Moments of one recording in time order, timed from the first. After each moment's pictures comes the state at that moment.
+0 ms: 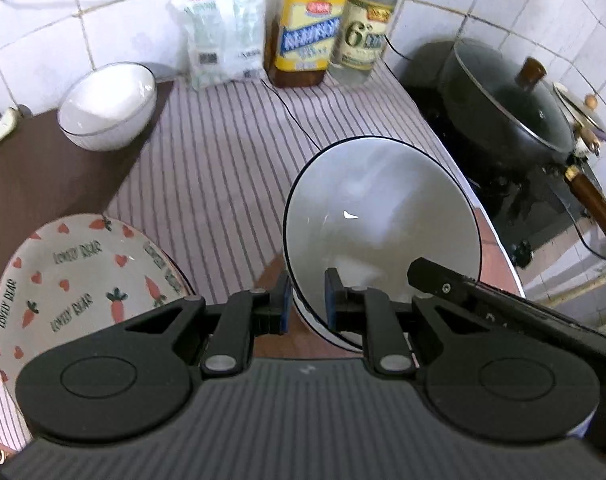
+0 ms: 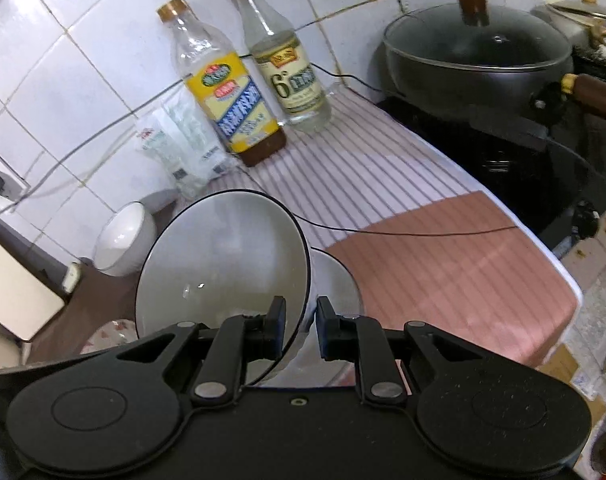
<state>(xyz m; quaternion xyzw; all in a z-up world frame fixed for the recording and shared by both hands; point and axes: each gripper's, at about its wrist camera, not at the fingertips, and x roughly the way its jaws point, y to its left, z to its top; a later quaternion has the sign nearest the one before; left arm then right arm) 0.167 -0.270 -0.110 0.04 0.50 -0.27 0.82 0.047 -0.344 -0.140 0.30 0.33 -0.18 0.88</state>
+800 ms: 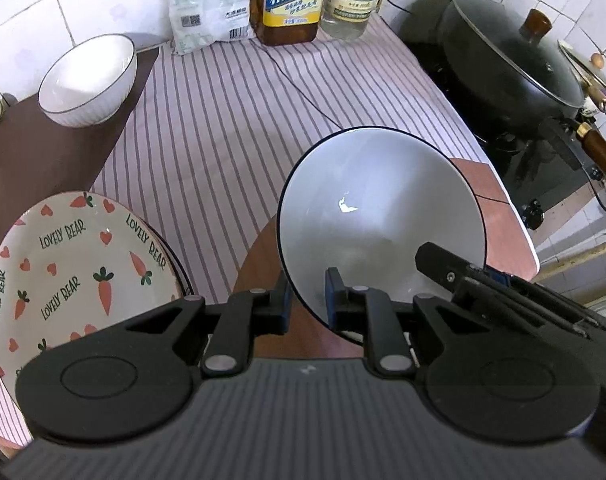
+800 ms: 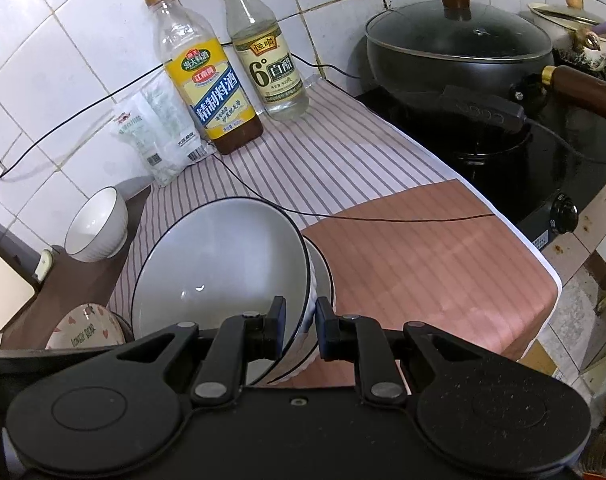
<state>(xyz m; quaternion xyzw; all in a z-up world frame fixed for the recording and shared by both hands) 0.168 -0.288 -0.124 0.08 0.54 -0.26 0.80 0.045 -0.341 -0.152 0.28 0.34 -0.20 0.87</state>
